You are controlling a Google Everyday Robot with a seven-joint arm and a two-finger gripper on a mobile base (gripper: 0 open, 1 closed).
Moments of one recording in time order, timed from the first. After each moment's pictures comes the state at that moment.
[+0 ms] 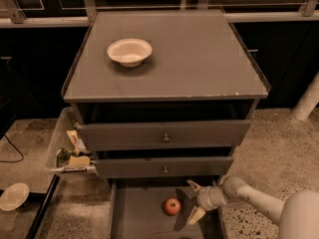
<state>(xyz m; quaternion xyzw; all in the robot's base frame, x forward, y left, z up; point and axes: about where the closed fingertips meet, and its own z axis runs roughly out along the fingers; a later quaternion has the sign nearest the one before) 0.524 -0.156 0.229 -0.61 0.70 0.23 0.31</state>
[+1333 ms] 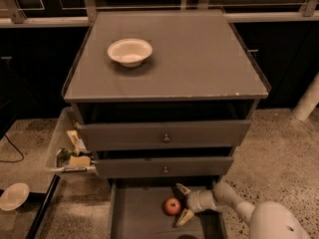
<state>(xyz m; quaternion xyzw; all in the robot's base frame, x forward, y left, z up) 0.549 -0.112 0.146 -0.62 0.64 0.26 0.37</state>
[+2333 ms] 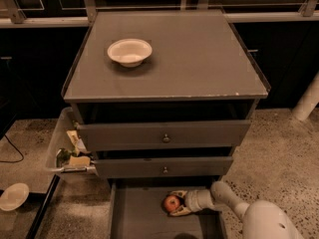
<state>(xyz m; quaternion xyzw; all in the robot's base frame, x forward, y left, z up) 0.551 -0.098 0.140 -0.62 0.62 0.28 0.38</state>
